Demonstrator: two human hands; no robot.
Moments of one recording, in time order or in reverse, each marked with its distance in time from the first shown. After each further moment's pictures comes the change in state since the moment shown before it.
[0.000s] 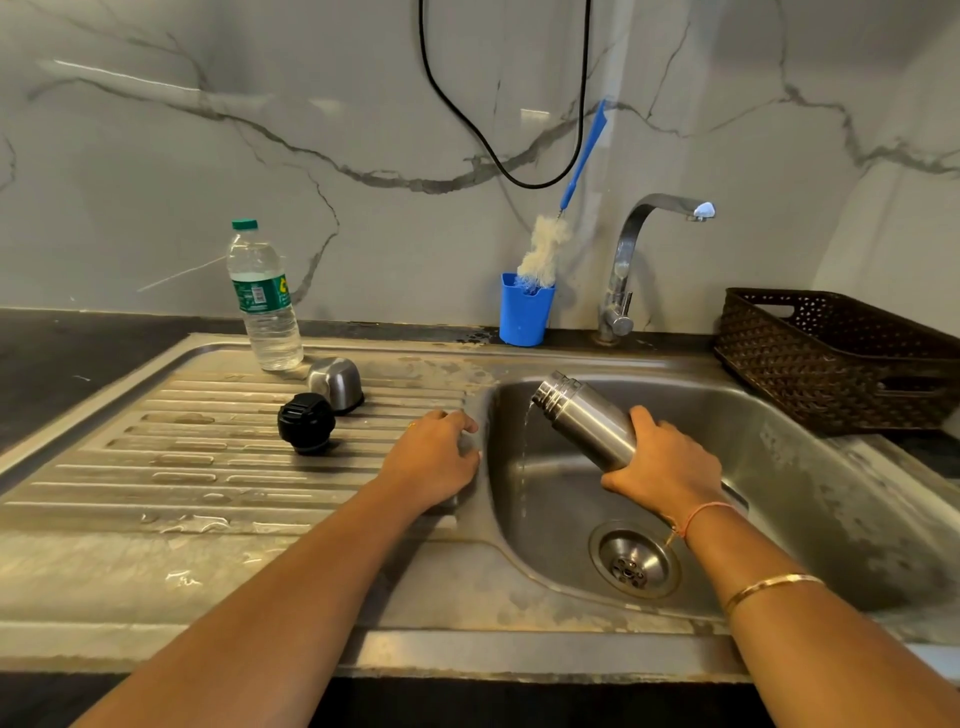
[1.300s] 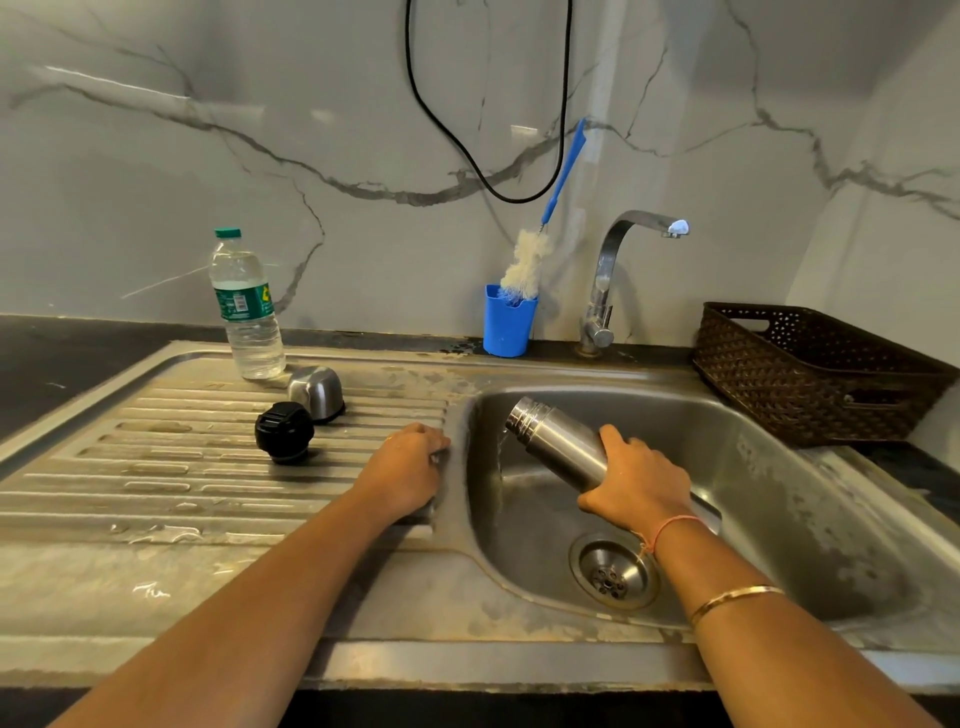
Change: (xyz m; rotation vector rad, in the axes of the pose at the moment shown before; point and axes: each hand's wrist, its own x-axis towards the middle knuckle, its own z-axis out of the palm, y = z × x) left_hand 0.011 -0.016 0.010 0.029 -0.029 0.049; right_hand -0.005 0.000 0.003 -0.039 -0.012 -0.043
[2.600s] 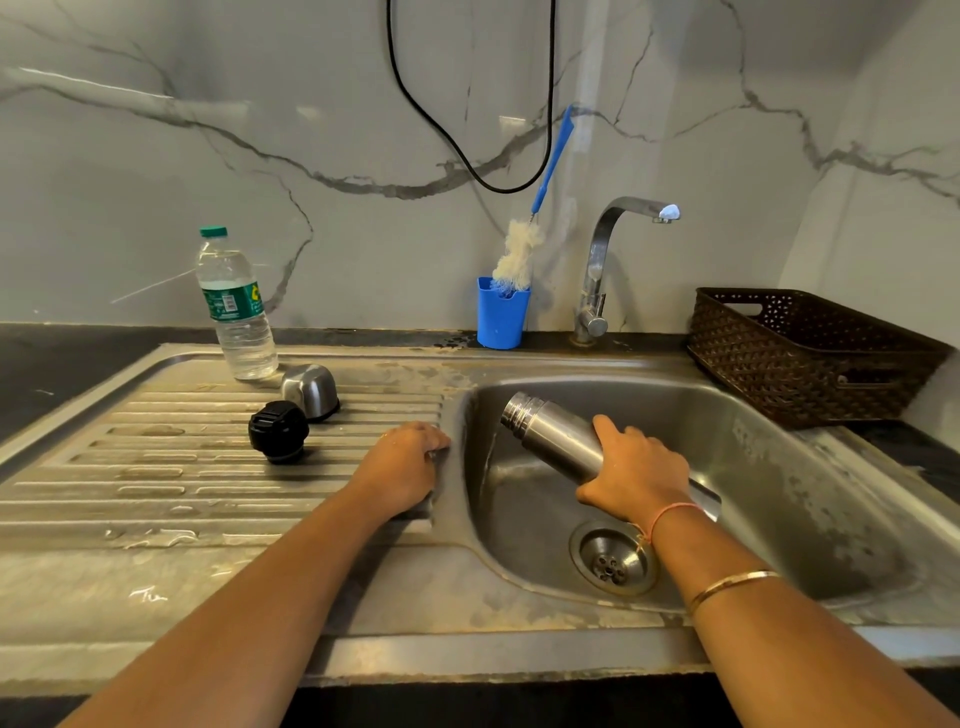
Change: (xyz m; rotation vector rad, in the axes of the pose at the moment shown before) left_hand 0.005 -0.009 0.007 -0.017 0.009 0.053; right_hand -0.004 -0.002 0.000 -0.042 0.021 -0.006
